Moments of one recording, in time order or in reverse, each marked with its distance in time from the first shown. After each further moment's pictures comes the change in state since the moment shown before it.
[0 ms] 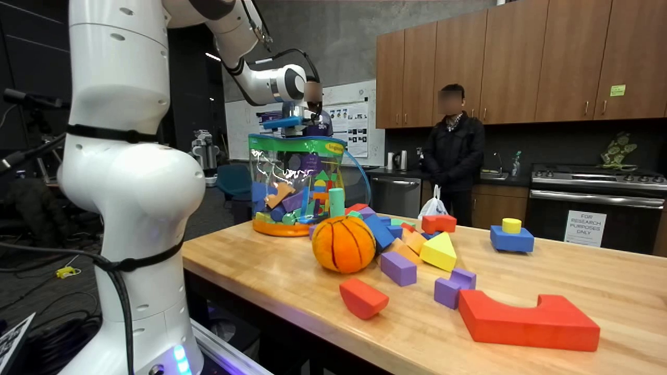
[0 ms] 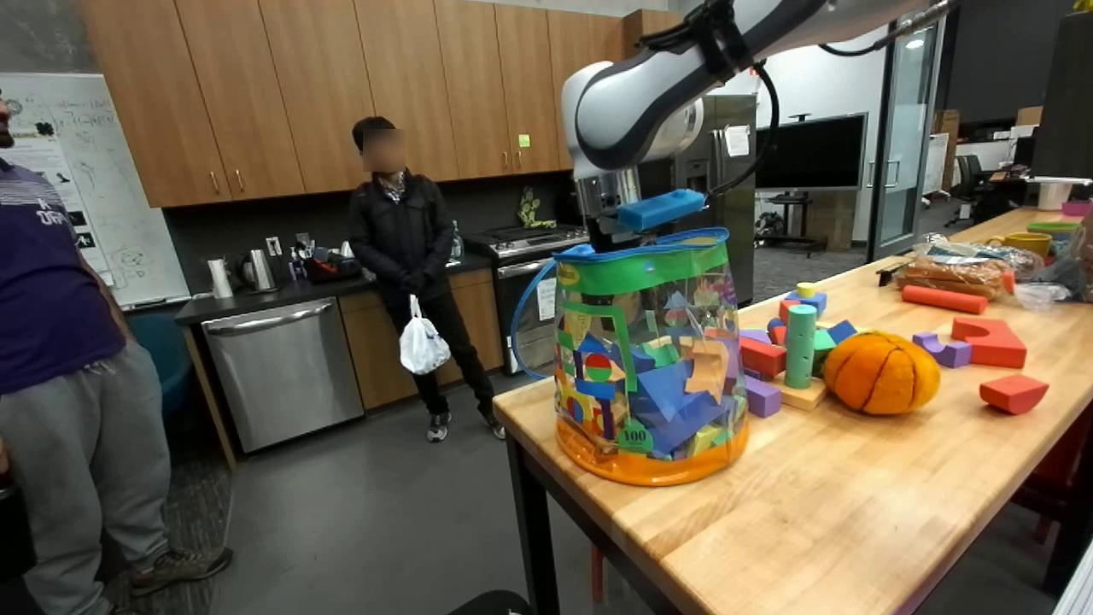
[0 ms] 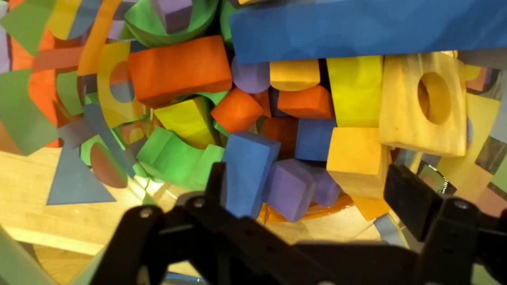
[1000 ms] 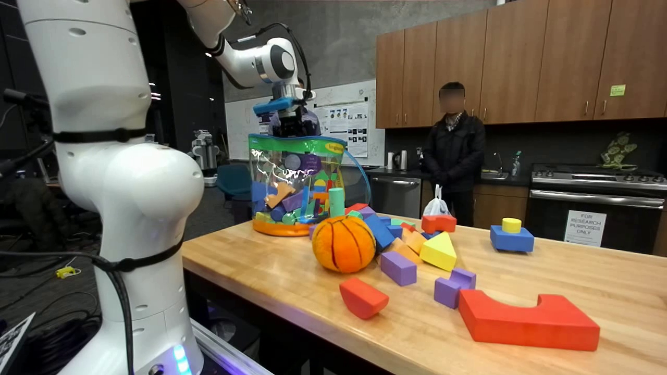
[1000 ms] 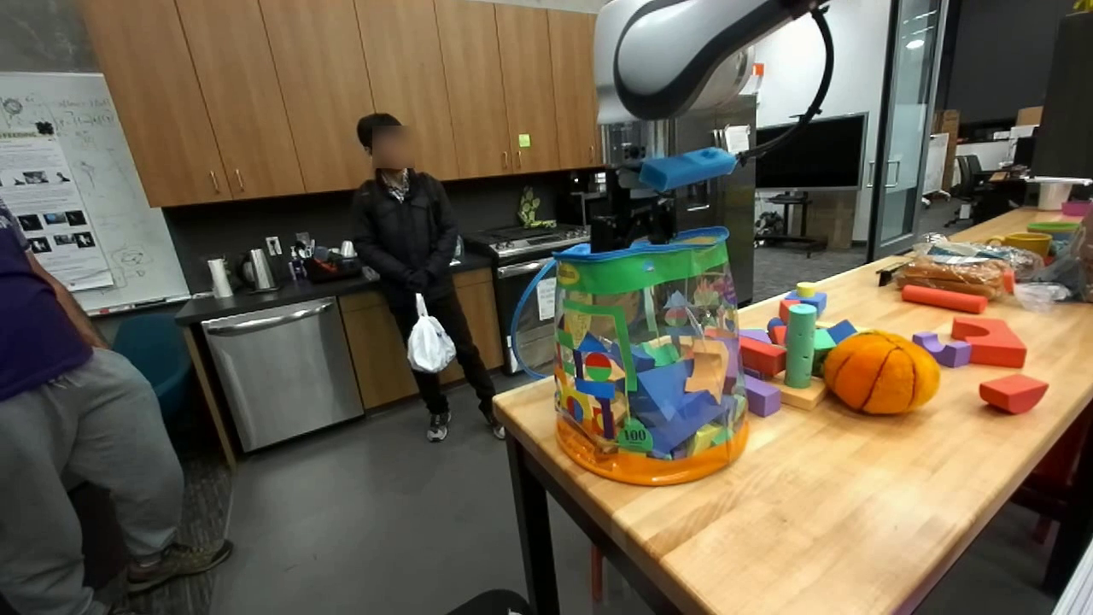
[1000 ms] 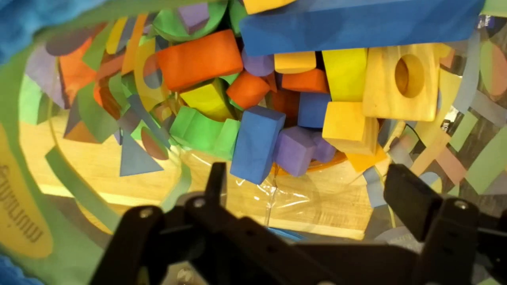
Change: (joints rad) arm -0.022 -0.206 0.019 -0.124 -0.004 0.093 0.050
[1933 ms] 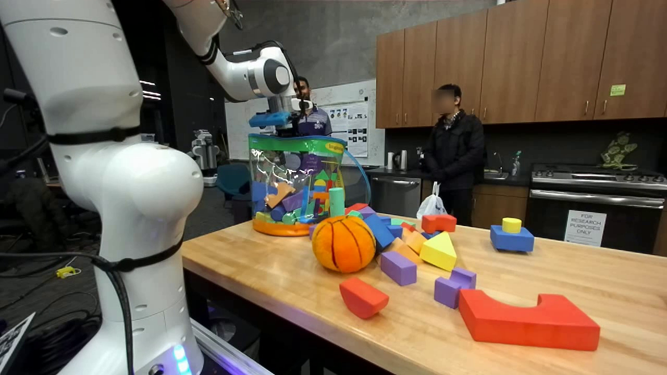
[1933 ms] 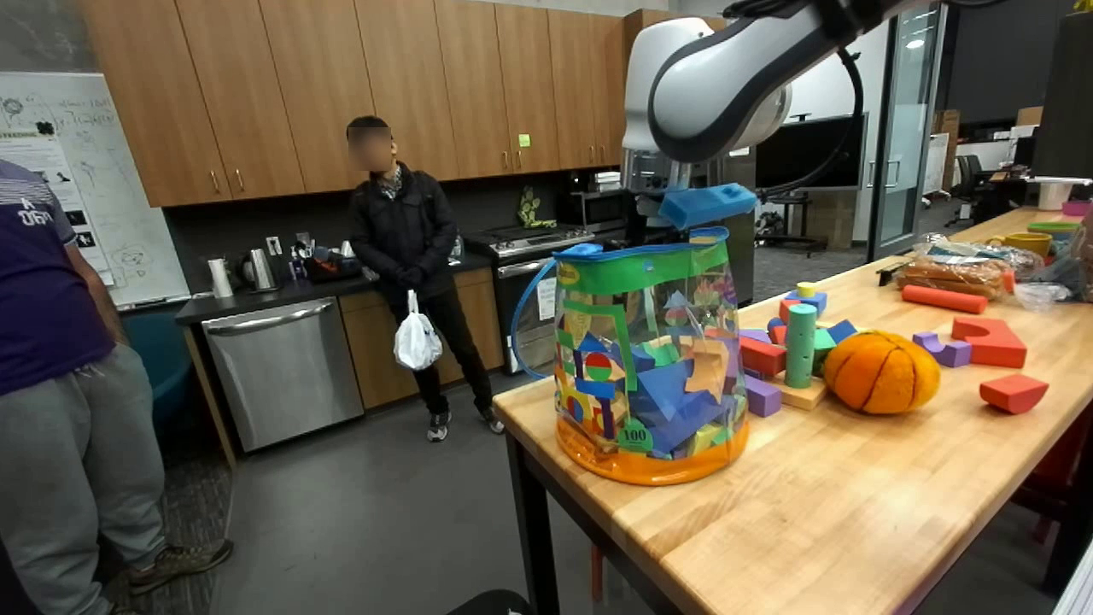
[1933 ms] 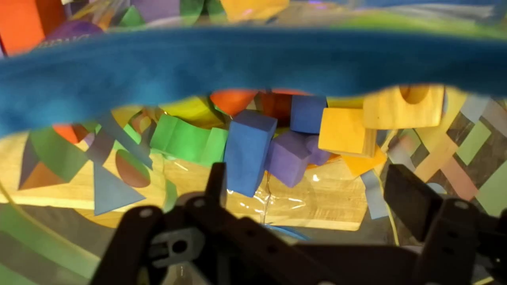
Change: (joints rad) arm -0.010 -0.089 0.001 -0.217 0.049 0.247 0.008
